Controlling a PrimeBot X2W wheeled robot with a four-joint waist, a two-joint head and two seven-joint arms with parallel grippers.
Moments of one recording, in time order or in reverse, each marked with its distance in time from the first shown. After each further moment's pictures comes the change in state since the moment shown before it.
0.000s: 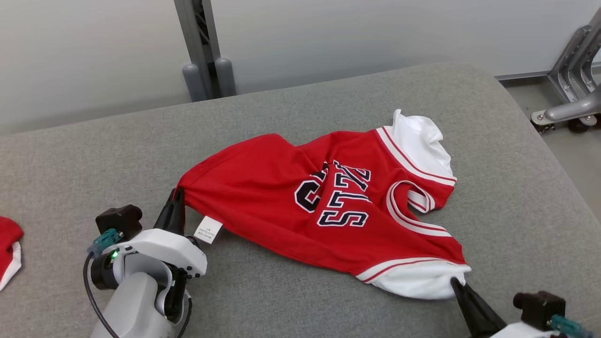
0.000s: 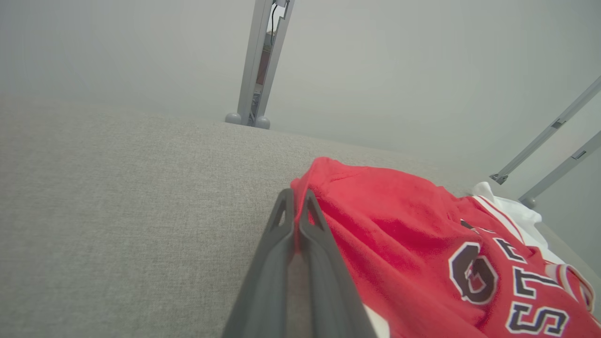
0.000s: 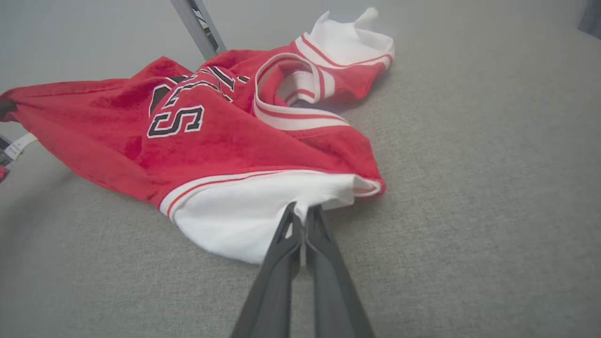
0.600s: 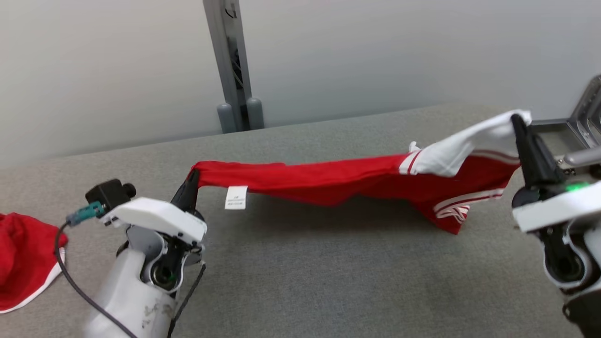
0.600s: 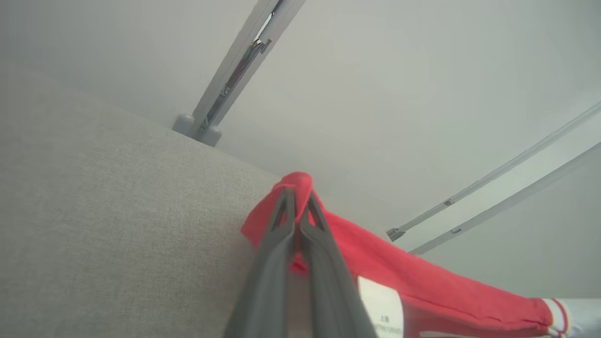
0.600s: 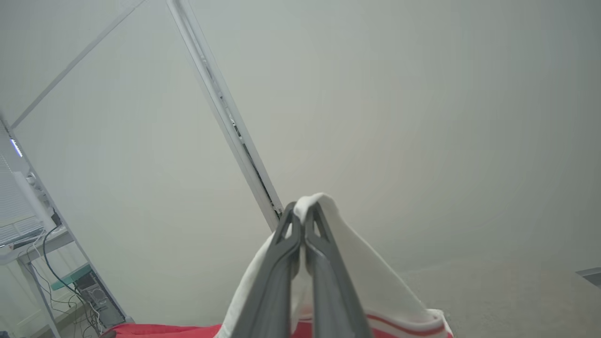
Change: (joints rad) left arm -0.048 -0.001 -0.010 -0.067 -0.423 -0.061 0.252; right arm -0.363 -0.143 -0.062 -0.176 0.323 0.000 0.016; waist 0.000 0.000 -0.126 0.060
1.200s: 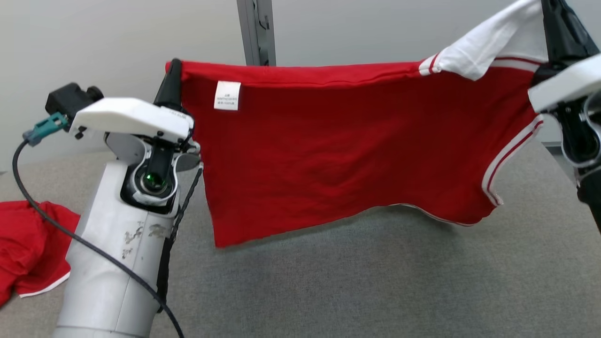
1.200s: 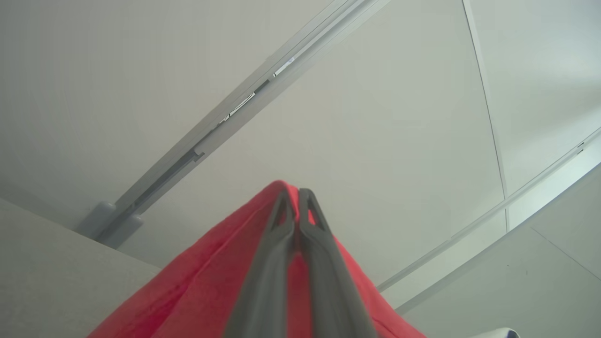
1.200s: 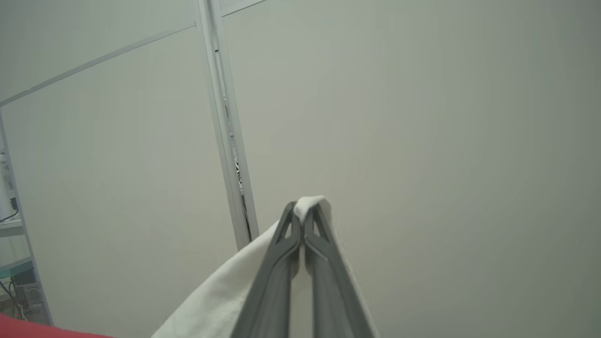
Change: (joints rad) left arm -0.205 0.001 0.006 -0.204 -0.270 0.198 0.046; right arm -0.479 0.028 0.036 0.355 -0.178 0.000 0.054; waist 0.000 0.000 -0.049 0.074
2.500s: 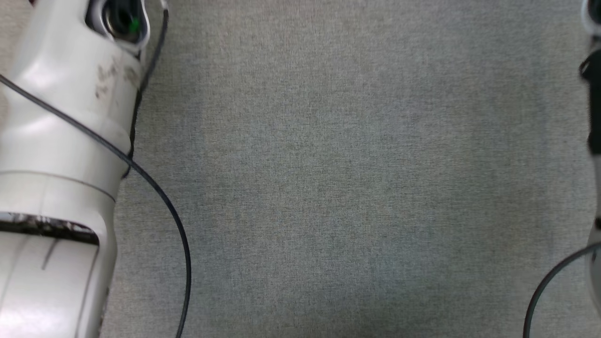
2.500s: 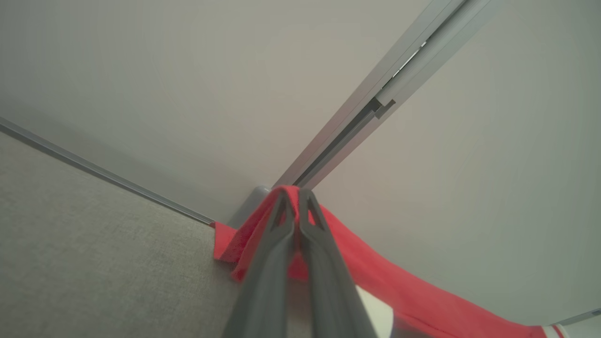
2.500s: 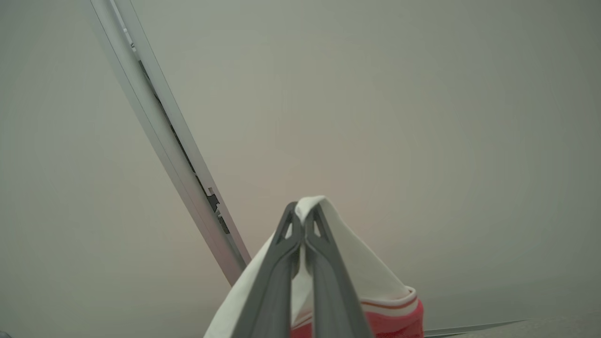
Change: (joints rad) left arm -0.686 -0.001 -0.131 0.584 0.232 -0.149 -0.298; right arm -0.398 0.248 -0.333 0.100 -0.317 0.000 -0.070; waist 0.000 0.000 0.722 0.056
